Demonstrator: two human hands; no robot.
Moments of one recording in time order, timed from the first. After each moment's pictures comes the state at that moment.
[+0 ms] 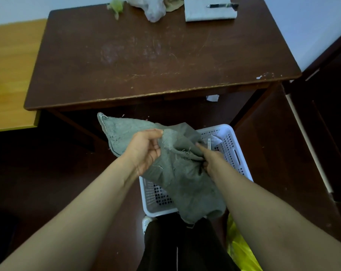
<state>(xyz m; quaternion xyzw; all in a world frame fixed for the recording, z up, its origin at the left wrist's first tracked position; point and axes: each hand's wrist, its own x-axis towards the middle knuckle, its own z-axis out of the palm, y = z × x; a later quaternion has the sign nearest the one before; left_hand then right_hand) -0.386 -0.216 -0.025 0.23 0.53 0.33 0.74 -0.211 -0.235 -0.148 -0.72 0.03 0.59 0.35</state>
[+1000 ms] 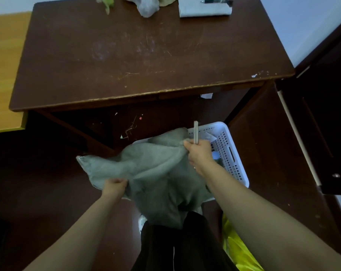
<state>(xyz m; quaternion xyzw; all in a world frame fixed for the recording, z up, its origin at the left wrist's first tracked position) -0.482 -0.268 -0.141 0.30 0.82 0.11 0.48 -0.247 -0.228 -0.111 -0.73 -0.18 0.54 0.38</state>
